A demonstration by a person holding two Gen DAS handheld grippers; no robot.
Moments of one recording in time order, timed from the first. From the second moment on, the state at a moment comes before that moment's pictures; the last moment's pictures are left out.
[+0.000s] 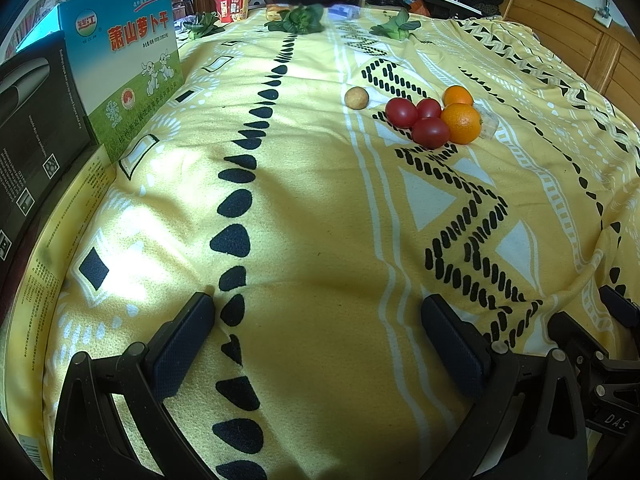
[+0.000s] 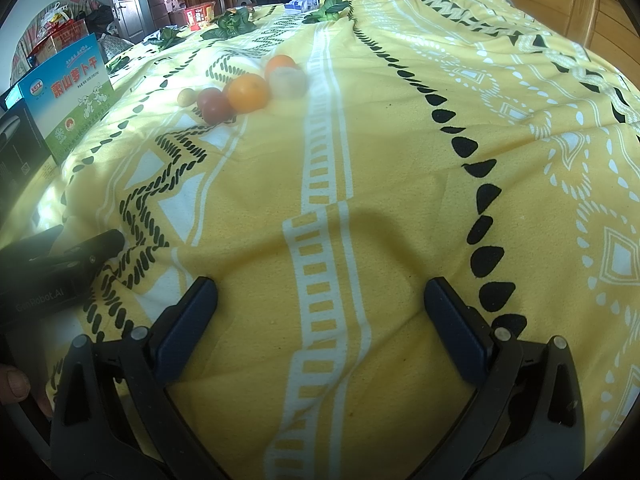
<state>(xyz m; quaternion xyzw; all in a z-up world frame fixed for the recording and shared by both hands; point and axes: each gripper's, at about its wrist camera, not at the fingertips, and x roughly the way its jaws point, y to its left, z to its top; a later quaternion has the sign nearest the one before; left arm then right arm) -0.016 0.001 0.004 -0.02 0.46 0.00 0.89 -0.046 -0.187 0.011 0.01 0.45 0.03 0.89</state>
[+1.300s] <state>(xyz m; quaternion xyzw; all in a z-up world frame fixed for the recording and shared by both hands) 0.134 -0.053 0.013 -0.09 0.48 -0.18 0.86 -0.056 -0.194 0.019 0.05 0.45 0.07 0.89</state>
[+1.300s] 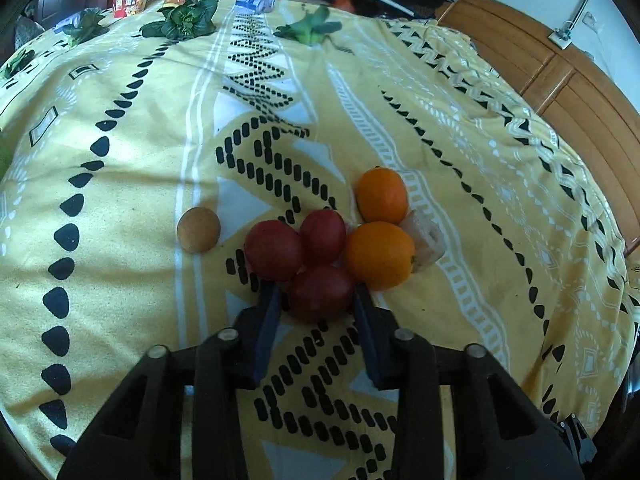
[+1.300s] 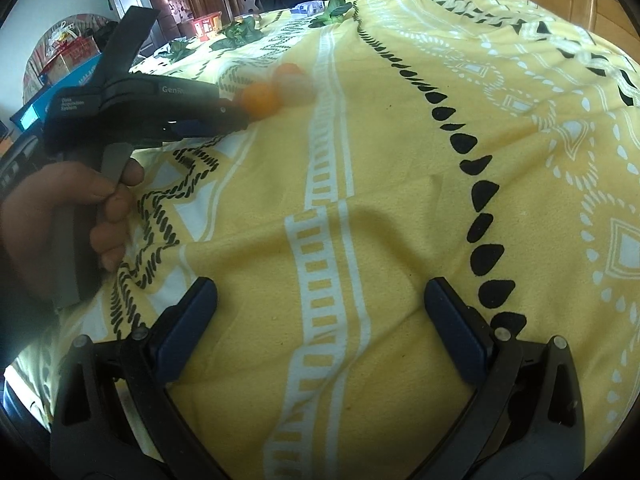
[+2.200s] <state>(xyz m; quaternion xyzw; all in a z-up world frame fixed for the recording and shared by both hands) 0.019 0.061 0.083 -0.16 0.39 -0.11 0.90 0.137 -0.053 0.041 -0.10 0.45 0.32 0.83</state>
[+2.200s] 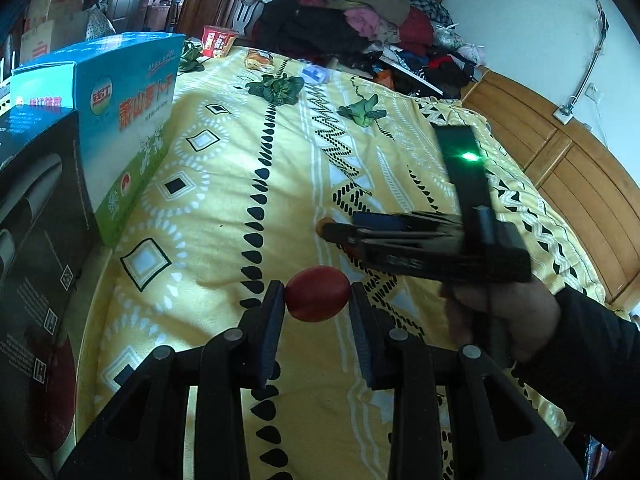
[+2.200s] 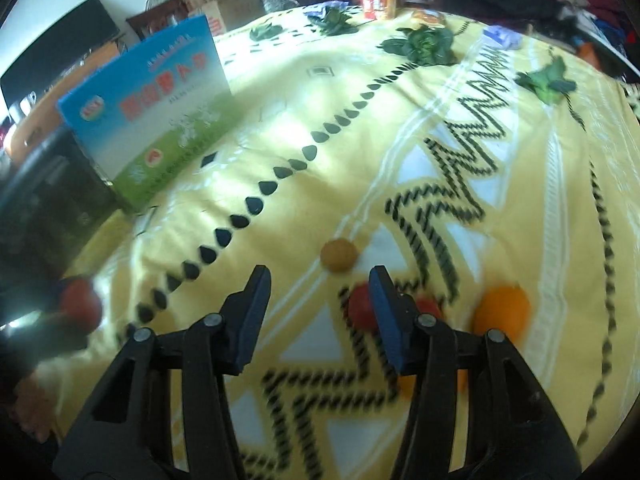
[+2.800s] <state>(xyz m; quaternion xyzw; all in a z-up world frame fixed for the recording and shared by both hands) -0.006 0.081 0.125 -0.16 0.35 -0.10 0.92 0.135 -0.056 0.069 -0.08 0.44 0.30 0.84</state>
